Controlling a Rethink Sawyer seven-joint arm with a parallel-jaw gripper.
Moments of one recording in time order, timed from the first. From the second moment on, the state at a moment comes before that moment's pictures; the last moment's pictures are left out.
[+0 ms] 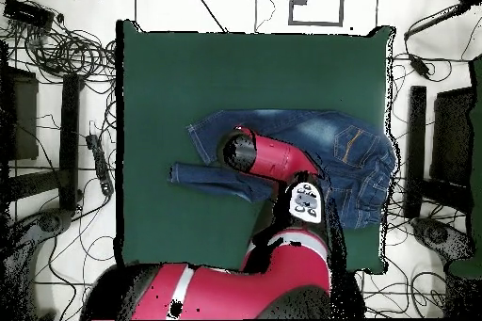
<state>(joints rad) -0.06 -0.31 -0.17 1.49 0.12 0.28 1.92</state>
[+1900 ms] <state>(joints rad) -0.01 -0.30 -0.20 1.48 0.13 0.26 1.92</state>
